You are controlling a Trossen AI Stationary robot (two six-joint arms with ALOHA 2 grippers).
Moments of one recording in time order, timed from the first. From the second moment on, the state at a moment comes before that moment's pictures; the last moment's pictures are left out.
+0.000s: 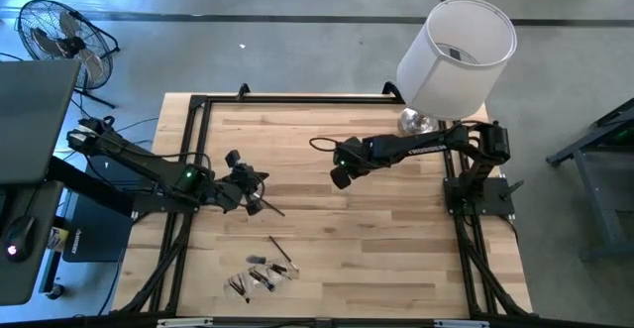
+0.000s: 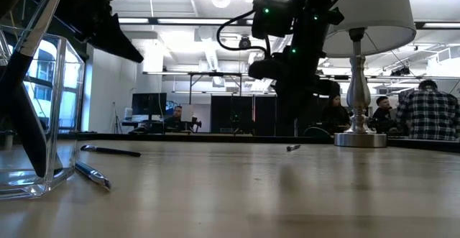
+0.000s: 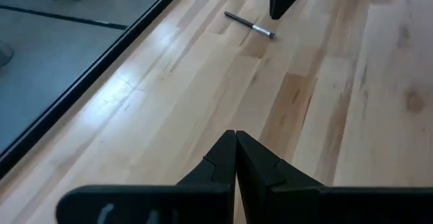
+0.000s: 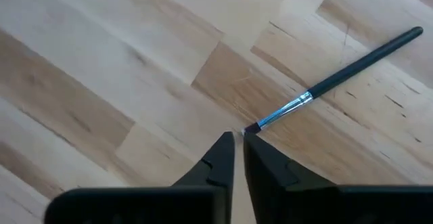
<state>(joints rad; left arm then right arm) -0.38 1.00 0.59 -0.33 -0.78 -0.39 -0.13 1.77 1.16 -0.65 0.18 0.87</state>
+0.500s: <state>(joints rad) -0.25 0.98 0.59 -0.38 -0.71 -0.37 -0.13 1.77 1.01 -0.50 0.23 1.17</state>
